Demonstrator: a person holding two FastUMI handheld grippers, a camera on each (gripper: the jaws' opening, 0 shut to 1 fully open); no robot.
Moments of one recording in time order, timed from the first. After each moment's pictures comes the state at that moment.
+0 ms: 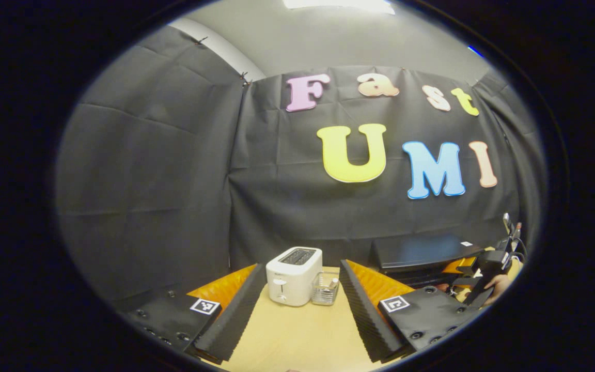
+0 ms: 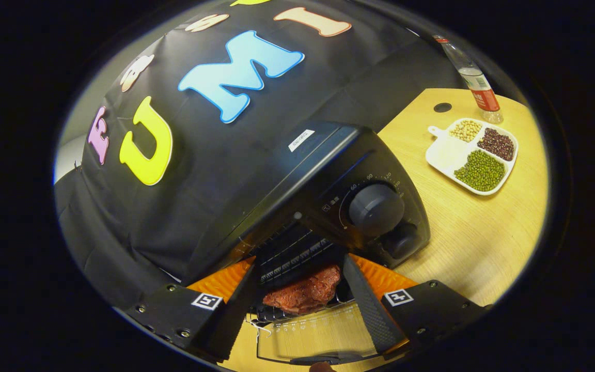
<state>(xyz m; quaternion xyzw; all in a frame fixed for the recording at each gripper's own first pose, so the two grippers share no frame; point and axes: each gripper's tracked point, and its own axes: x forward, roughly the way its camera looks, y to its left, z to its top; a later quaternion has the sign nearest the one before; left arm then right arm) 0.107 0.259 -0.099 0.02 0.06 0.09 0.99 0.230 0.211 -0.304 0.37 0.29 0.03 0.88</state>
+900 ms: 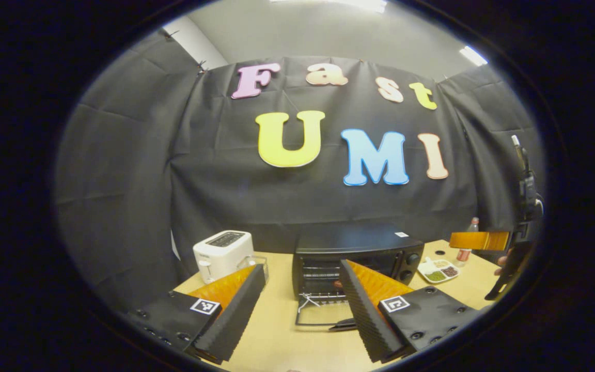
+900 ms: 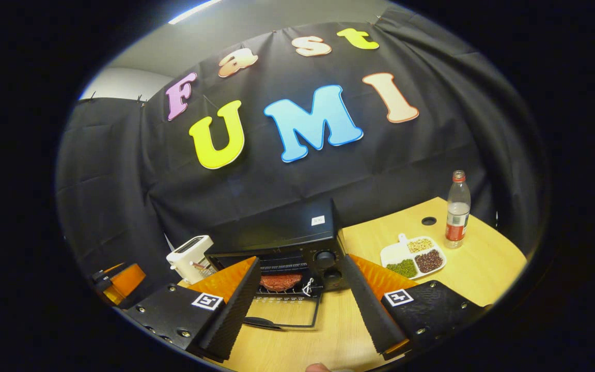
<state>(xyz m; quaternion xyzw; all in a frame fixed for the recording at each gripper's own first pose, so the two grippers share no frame) 0.104 0.077 -0.144 0.00 0.12 -0.05 0.99 0.104 0.105 -0.159 0.16 0.17 0.08 0.97</state>
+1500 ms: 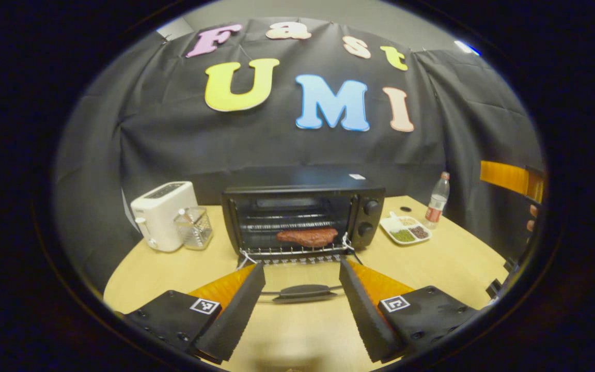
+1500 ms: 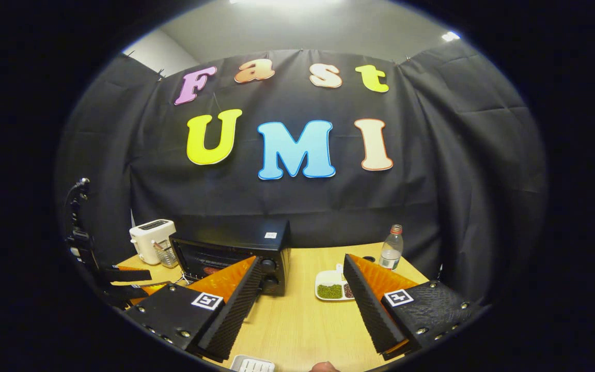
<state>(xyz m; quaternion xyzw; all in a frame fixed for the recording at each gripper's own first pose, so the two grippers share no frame) 0.098 -0.029 -0.276 0.01 0.27 -0.15 0.95 0.055 0.030 -0.128 0.01 0.12 0.01 0.99</state>
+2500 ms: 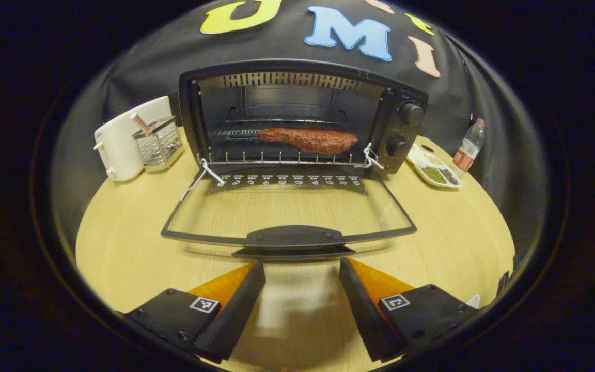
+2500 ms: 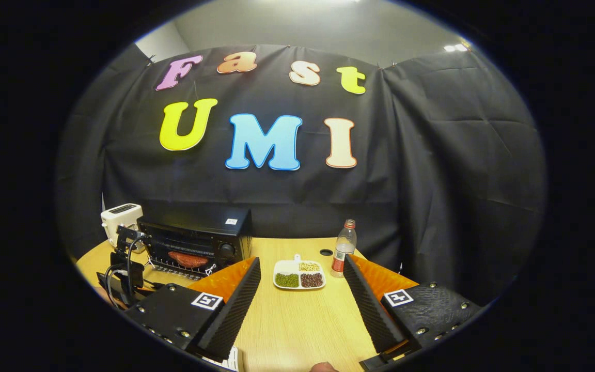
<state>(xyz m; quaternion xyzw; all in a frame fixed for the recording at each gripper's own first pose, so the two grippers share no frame) 0.107 -0.051 -0.431 0.00 0.45 -0.12 0.89 0.022 -0.022 -0.140 -0.03 0.15 -0.08 0.98</state>
